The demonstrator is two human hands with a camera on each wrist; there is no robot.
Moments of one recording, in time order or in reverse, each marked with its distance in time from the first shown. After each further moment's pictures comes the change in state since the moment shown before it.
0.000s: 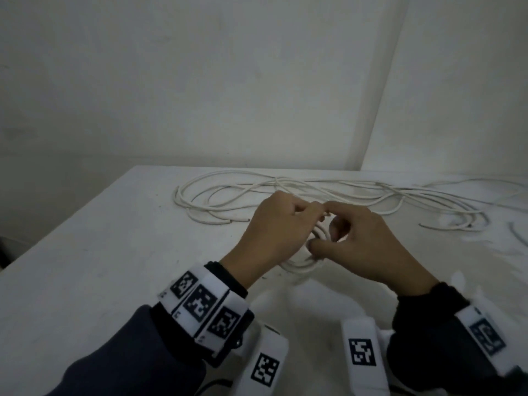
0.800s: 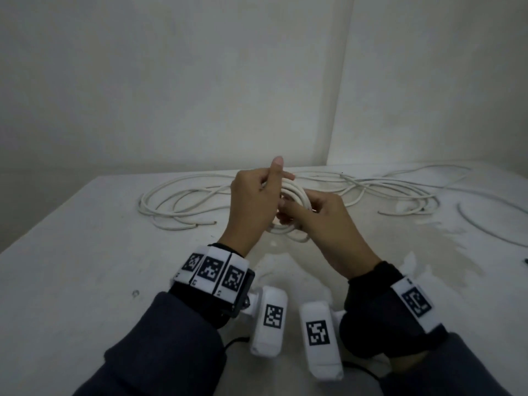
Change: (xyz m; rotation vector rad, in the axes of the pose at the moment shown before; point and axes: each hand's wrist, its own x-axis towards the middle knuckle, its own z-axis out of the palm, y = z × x) left_hand 0.040 0.002 0.031 -0.106 0.342 0.190; right_hand 0.006 0.015 -0.001 0.563 0.190 0.026
